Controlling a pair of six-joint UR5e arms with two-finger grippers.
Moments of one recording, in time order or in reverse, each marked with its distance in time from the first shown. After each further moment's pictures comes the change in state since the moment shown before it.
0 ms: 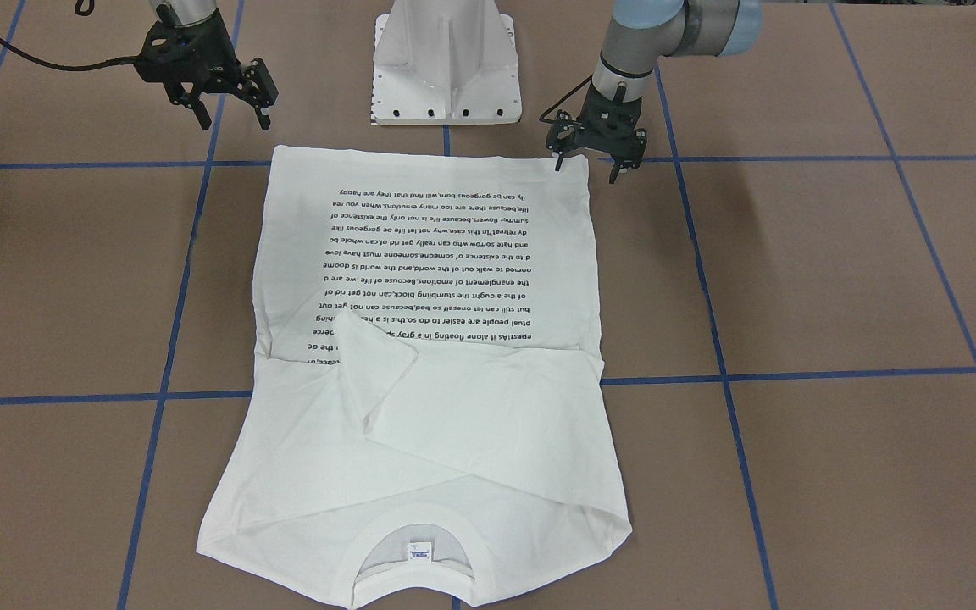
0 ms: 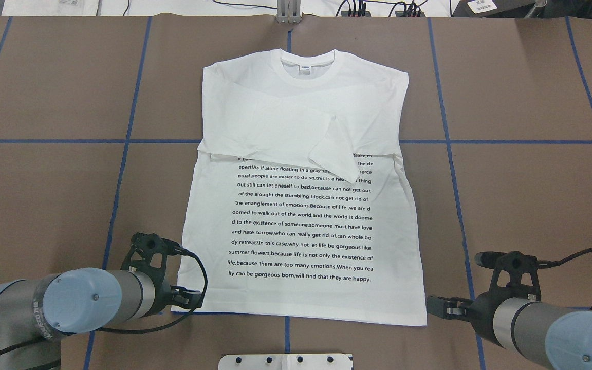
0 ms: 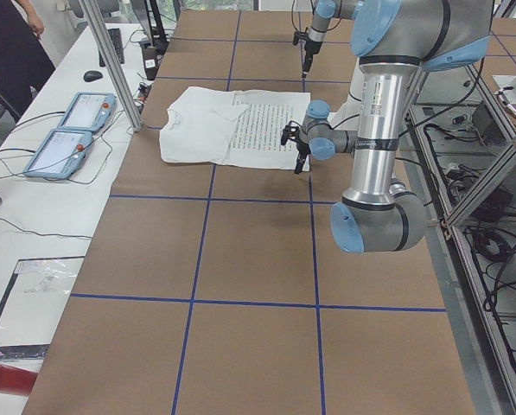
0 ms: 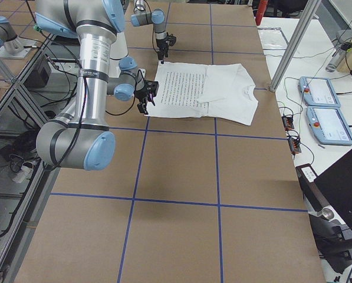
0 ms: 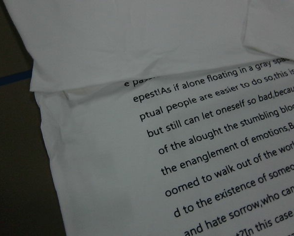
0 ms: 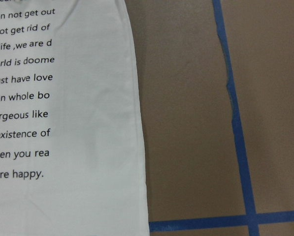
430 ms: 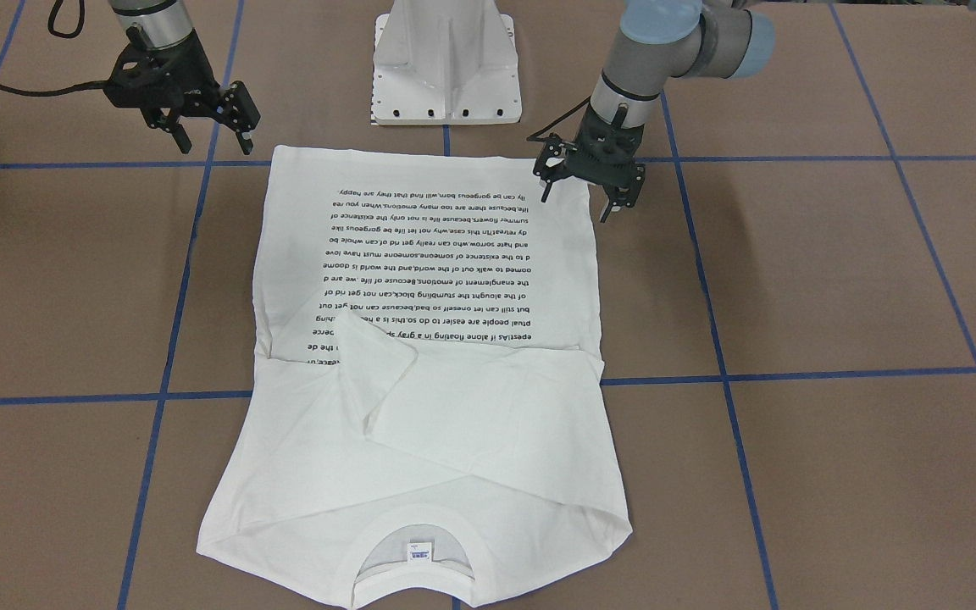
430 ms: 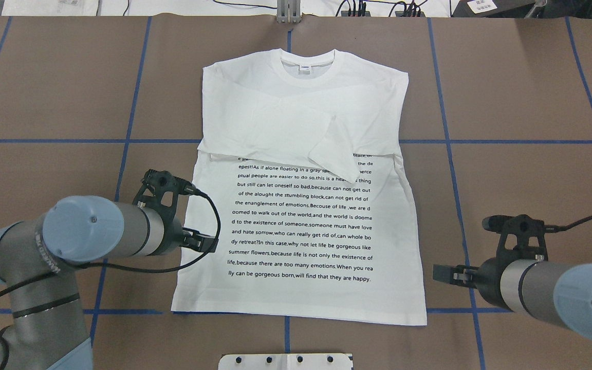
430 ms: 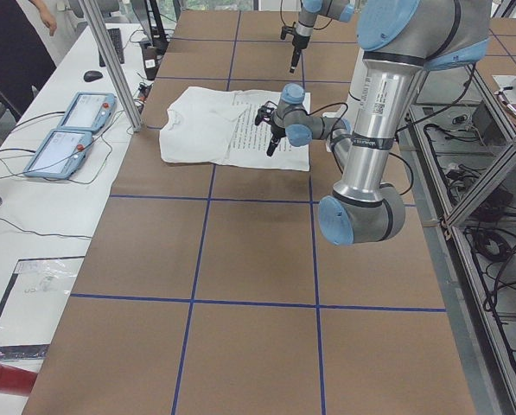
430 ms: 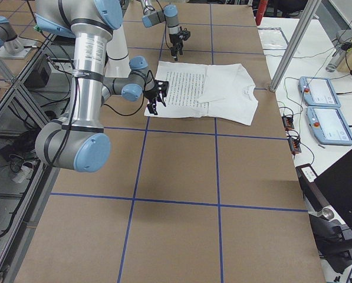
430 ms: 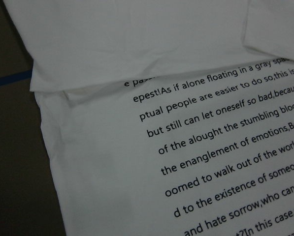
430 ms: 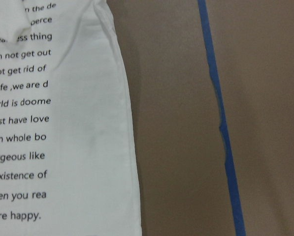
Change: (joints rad) left arm -0.166 -0.092 0.021 -0.008 -0.071 0.160; right arm 0.109 0.019 -0.012 0.000 0.071 -0.061
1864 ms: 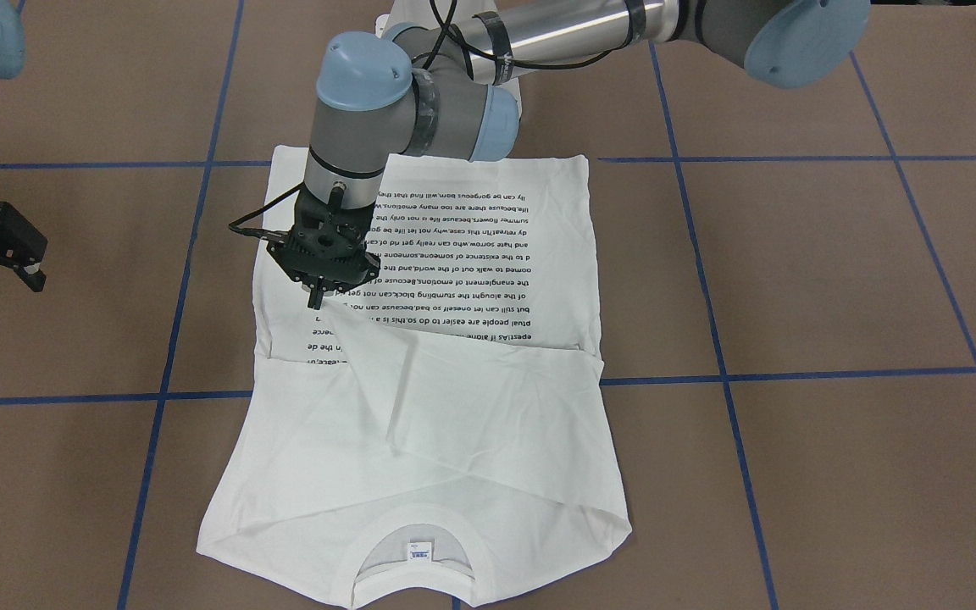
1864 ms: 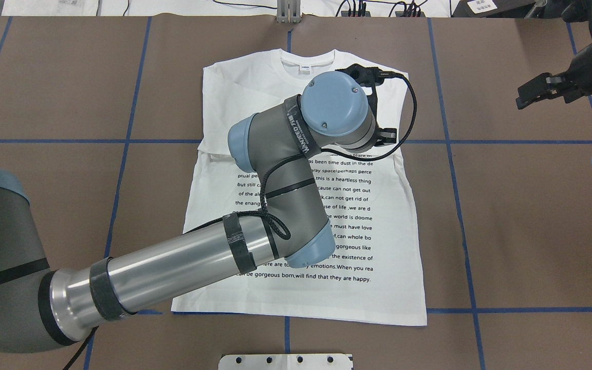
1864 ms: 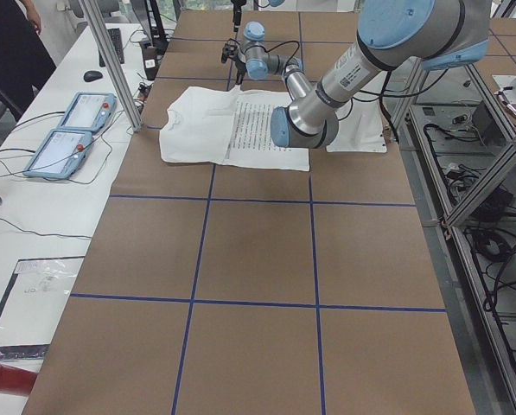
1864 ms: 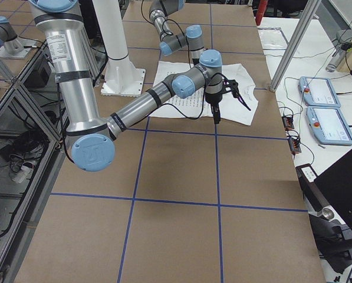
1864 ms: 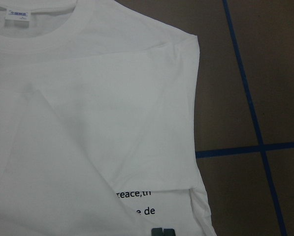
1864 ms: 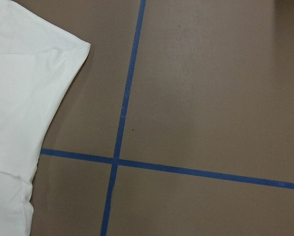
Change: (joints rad) left arm -0.138 -0.890 0.813 -0.139 -0.047 -0.137; right arm 0.933 0.412 -0.349 -0.309 0.640 -0.973
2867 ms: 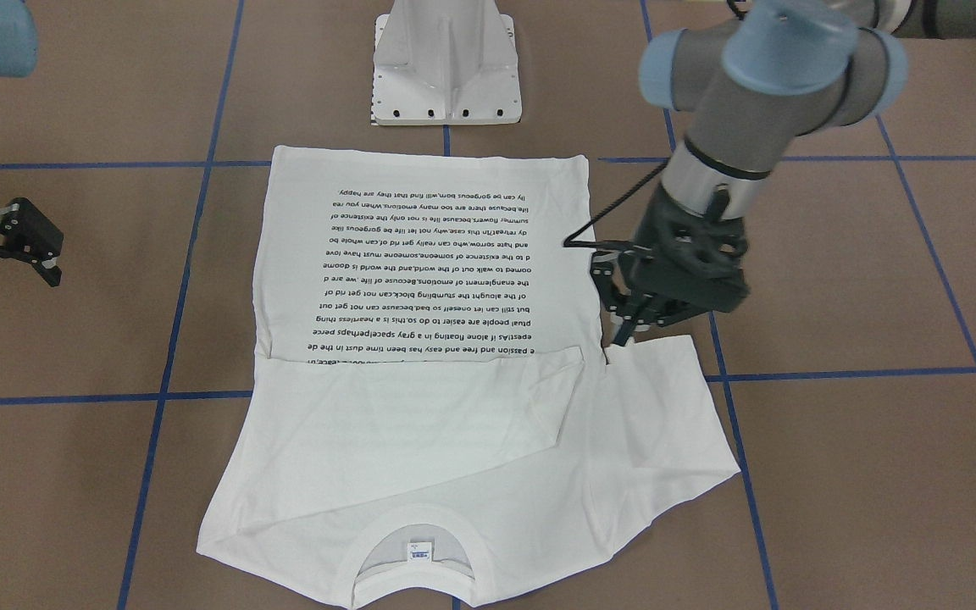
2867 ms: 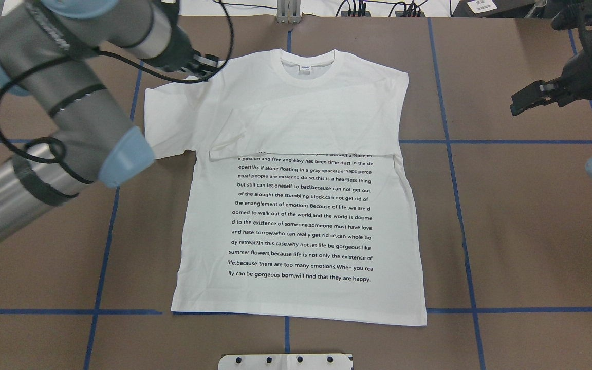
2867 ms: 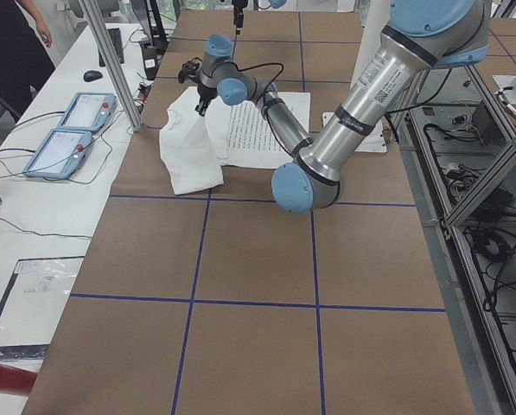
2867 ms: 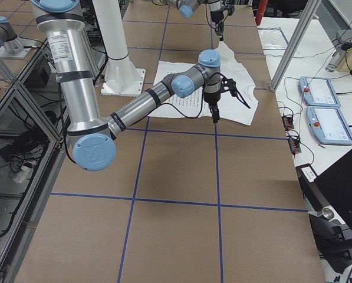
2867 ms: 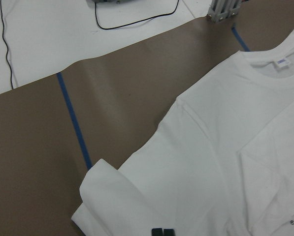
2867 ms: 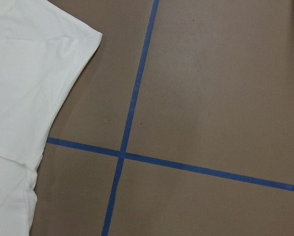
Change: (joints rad) left arm -0.309 0.348 -0.451 0.278 -0.203 0.311; right arm -0.019 -0.002 0.003 -0.001 -0.002 -0.049
